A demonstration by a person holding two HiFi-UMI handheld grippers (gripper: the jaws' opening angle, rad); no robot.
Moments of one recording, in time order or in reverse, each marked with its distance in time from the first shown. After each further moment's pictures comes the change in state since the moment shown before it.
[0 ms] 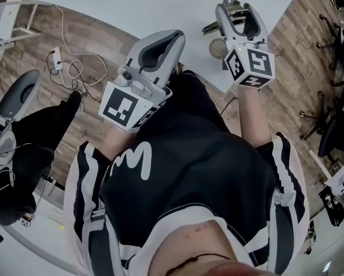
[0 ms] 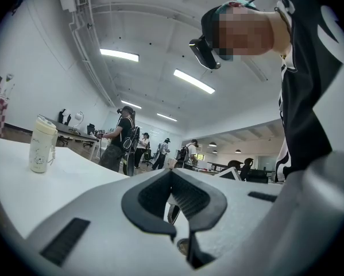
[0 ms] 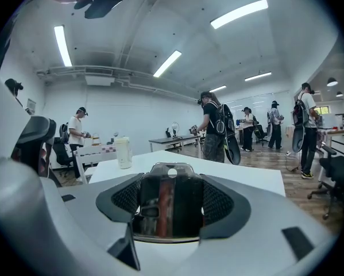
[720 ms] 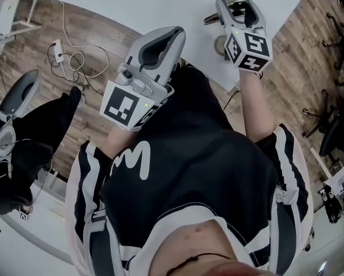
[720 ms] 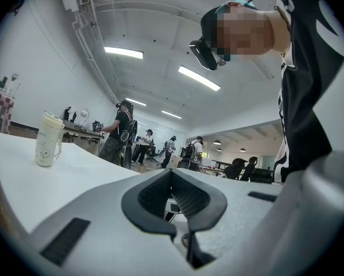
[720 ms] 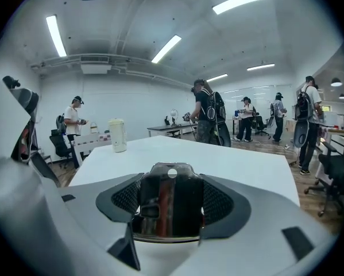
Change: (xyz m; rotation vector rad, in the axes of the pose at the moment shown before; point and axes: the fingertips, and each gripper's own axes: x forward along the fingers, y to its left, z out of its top) left arm -0.002 0.010 -0.015 -0.018 0.026 0.045; right arm 0.035 -0.012 -0.051 0.001 0.118 -0.014
